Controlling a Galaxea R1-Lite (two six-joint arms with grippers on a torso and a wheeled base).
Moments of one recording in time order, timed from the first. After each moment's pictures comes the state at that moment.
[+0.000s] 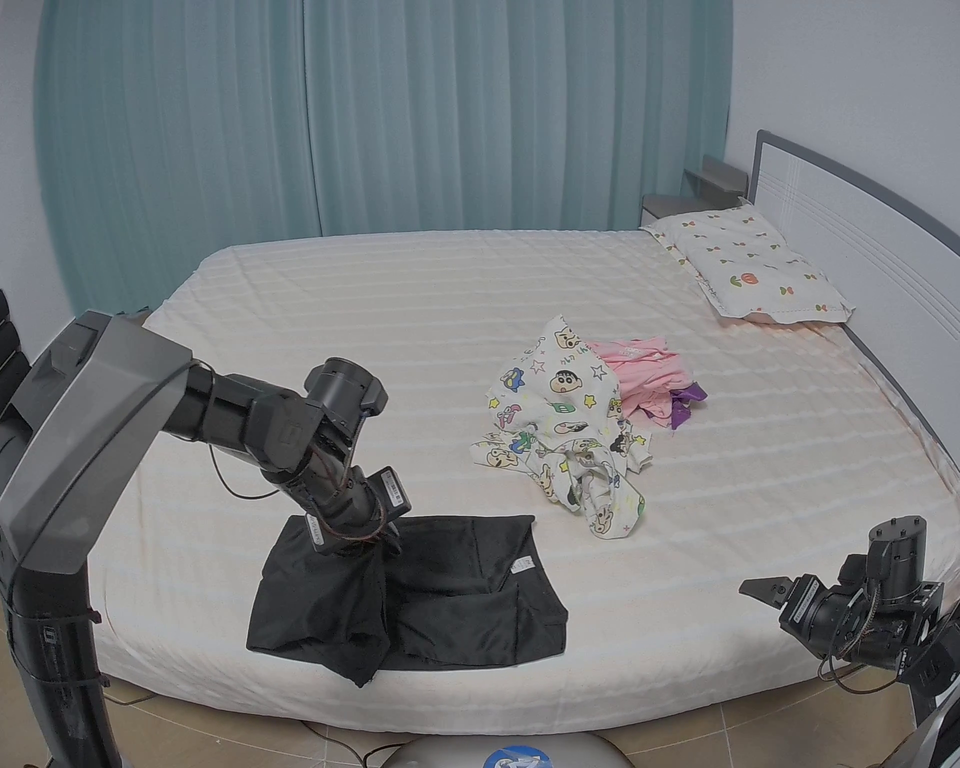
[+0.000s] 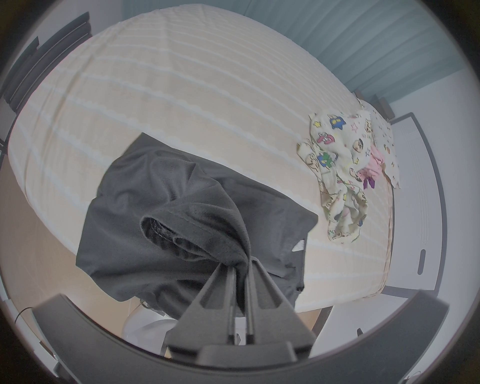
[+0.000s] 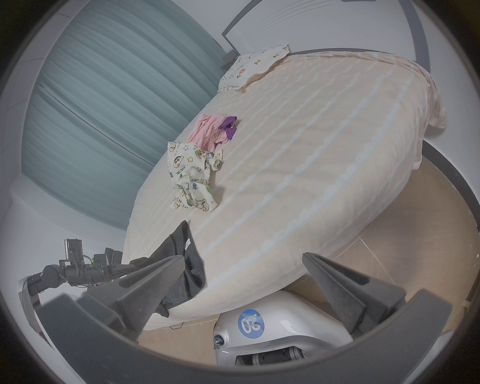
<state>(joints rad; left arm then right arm) -0.41 2.22 -1.47 0.36 -0.11 -0.82 0.25 1.69 -0.02 -1.02 0.00 0.85</state>
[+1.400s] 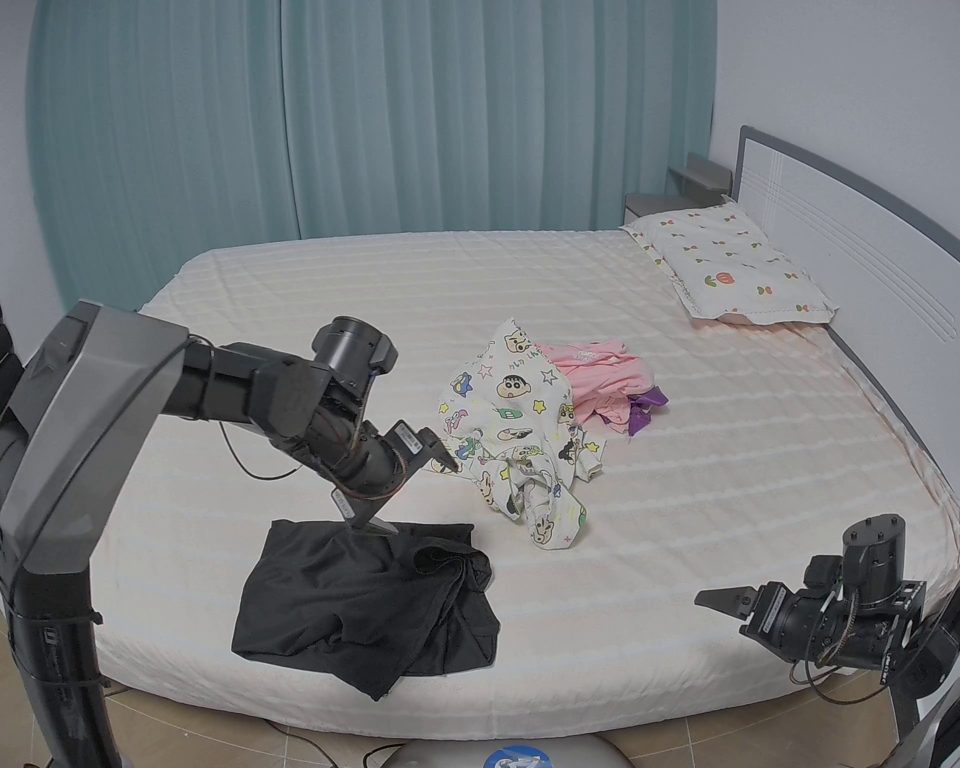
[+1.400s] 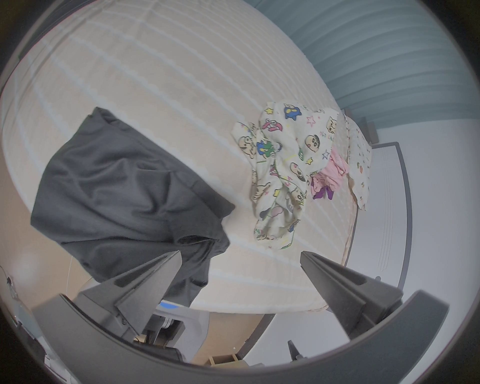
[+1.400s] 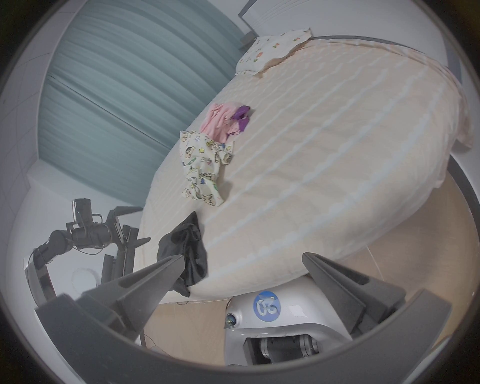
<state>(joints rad) -0.38 2.18 -1.53 0.34 -0.27 -1.06 0.38 1.74 -0.10 -1.02 0.09 0.86</state>
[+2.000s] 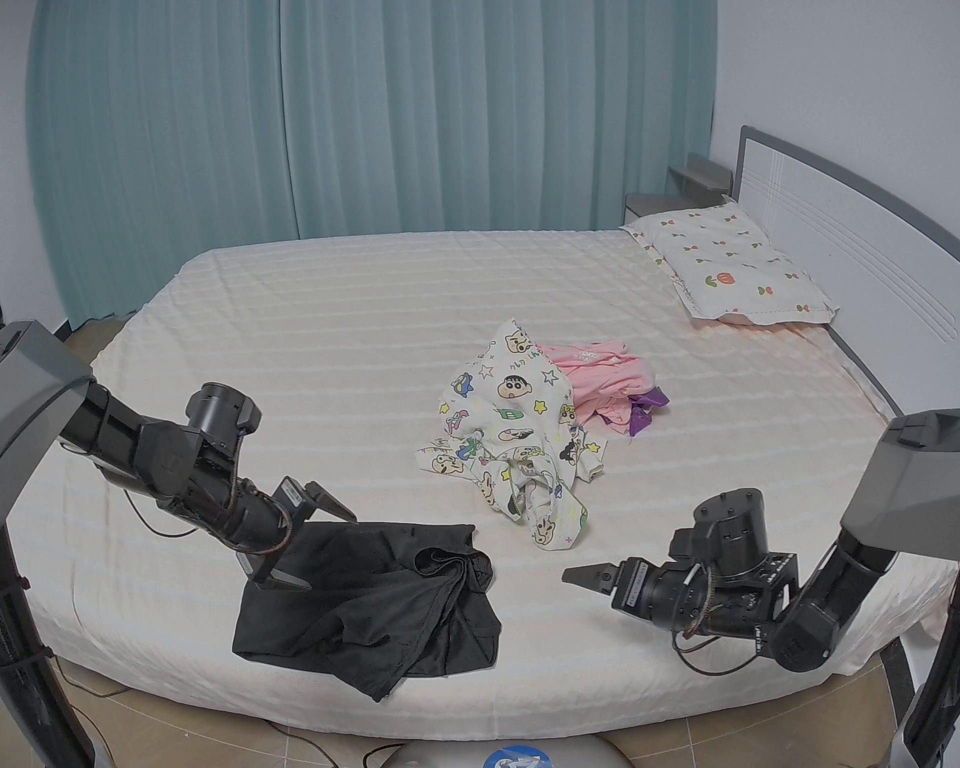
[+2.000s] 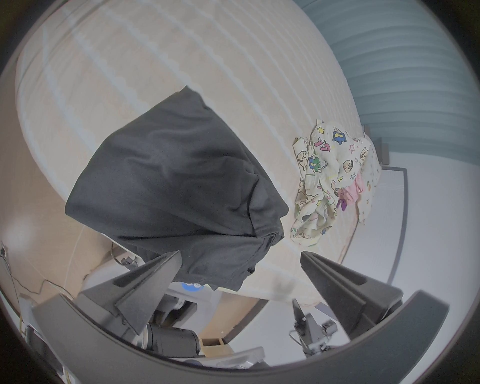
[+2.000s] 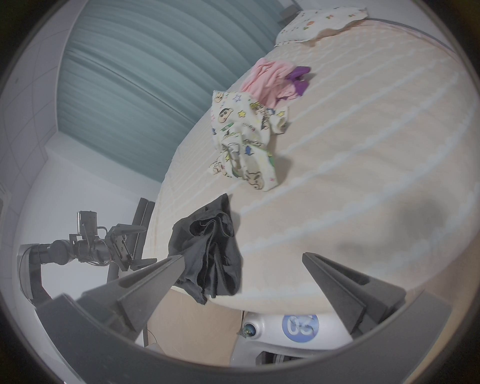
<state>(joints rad) -0.10 2.03 -1.06 0.10 -0.48 -0.99 0.57 2.12 -0.54 -1.01 0.12 0.84</state>
